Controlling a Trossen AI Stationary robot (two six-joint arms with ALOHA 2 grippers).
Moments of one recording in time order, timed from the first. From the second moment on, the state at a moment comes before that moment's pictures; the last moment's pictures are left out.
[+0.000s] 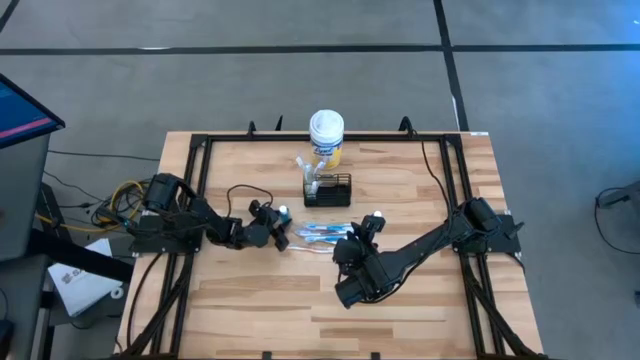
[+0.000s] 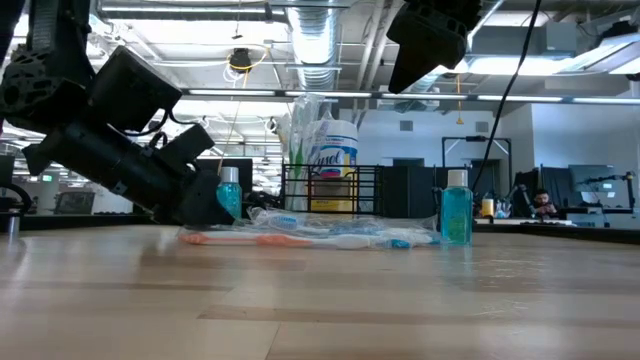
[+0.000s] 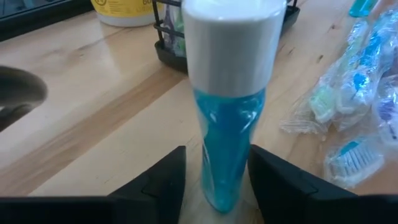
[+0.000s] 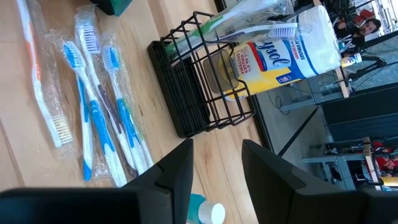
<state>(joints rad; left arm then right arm) -0.18 1.84 0.31 0.90 -0.78 -0.46 0.49 2.03 1.71 -1.40 1.01 0.76</state>
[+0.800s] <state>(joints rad) -0.18 1.82 0.31 0.90 -0.71 -0.44 0.49 2.03 1.71 -1.39 1.02 0.74</state>
